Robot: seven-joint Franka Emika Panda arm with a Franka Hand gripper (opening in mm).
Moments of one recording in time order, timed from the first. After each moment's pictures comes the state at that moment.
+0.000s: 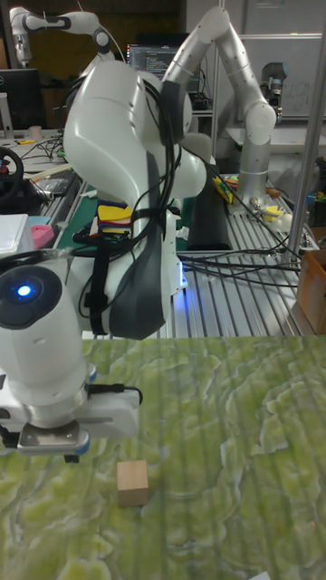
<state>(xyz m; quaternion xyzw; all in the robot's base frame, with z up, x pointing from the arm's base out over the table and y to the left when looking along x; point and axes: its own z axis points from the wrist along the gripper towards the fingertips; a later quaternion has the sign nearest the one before) 0.679 -0.122 0.167 0.01 -1.00 0.01 0.08</state>
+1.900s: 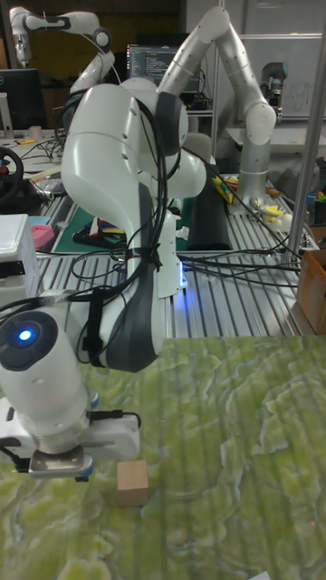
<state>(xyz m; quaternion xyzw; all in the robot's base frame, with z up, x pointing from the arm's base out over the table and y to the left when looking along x) 0.668 -0.119 0.100 0.02 -1.00 -0.02 0.07</state>
